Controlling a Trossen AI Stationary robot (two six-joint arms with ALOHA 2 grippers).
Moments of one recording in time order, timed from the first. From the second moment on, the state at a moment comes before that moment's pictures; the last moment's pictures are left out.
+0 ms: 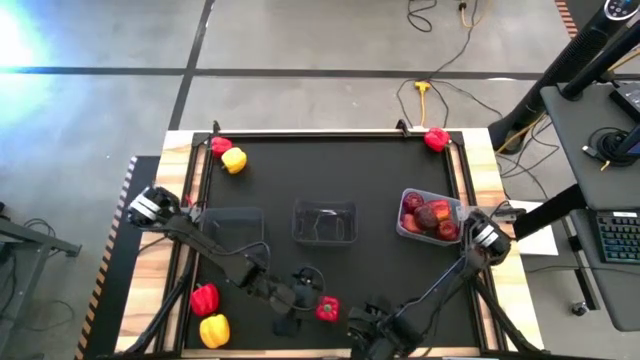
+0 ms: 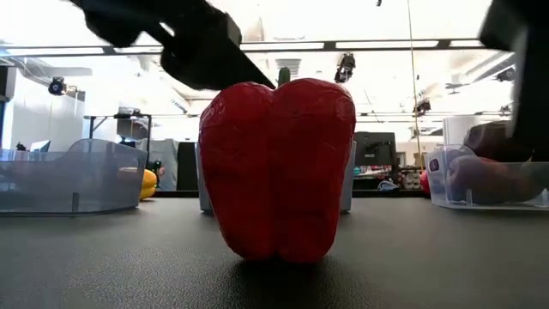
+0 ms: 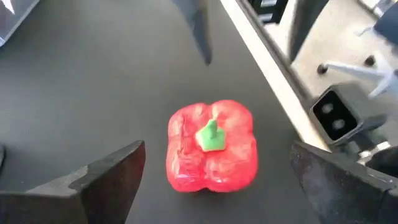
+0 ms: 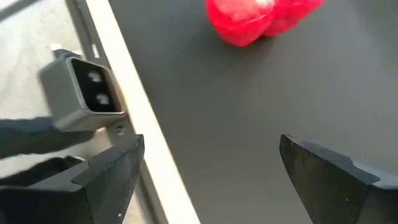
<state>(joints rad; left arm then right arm) -0.56 1.80 1.05 0.10 -0.22 -0.21 0.75 2.12 1.66 -0.73 0.28 1.15</state>
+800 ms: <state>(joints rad) -0.53 2.02 1.16 0.15 -0.25 -0.19 0.78 2.12 1.66 -0.73 0.29 1.16</state>
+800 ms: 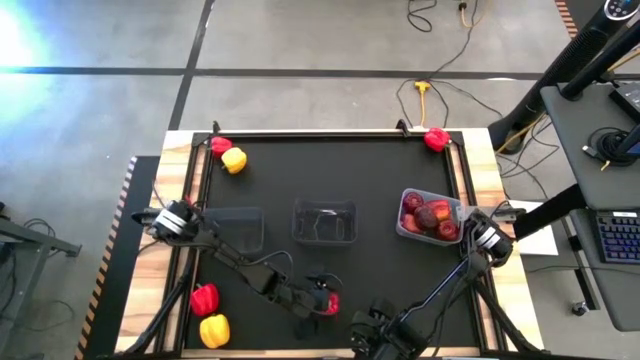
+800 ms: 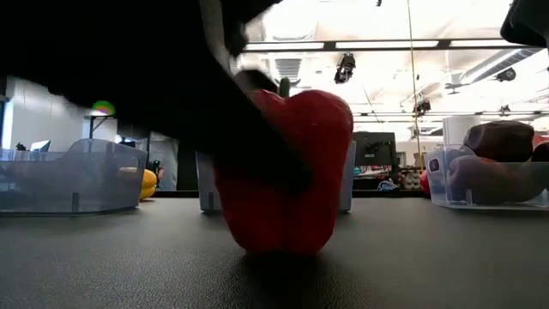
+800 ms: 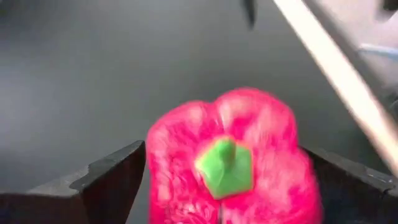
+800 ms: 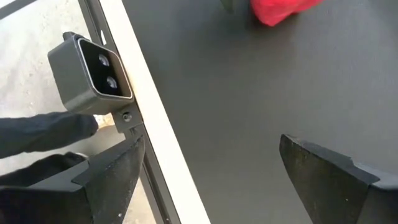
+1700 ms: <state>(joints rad) -0.53 2.07 1.38 -0.33 -0.24 -0.47 0.81 2.12 1.63 -0.72 0.40 1.15</state>
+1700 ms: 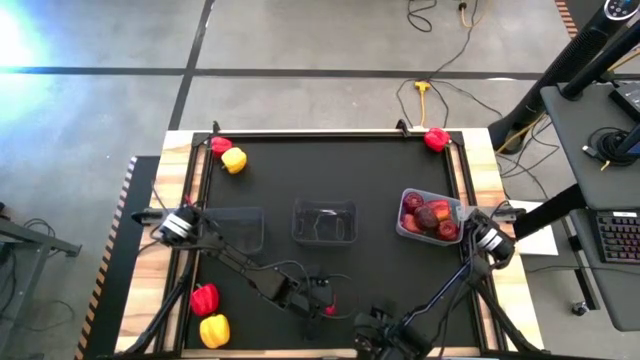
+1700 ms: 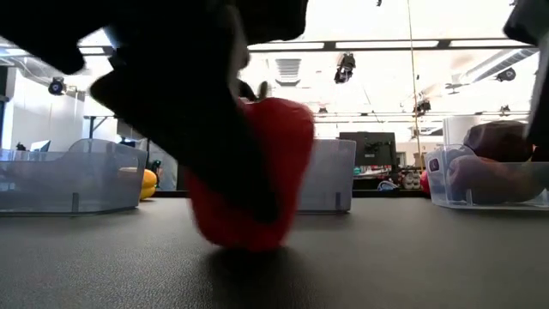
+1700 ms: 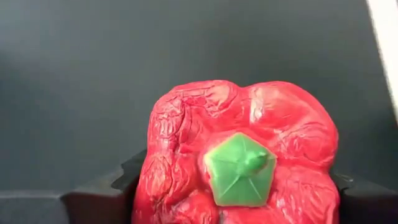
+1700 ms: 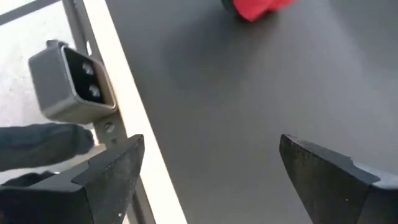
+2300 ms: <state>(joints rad) -0.27 1.99 1.67 -0.87 -0.38 0.13 0.62 1.84 1.66 -1.36 0.76 1.13</state>
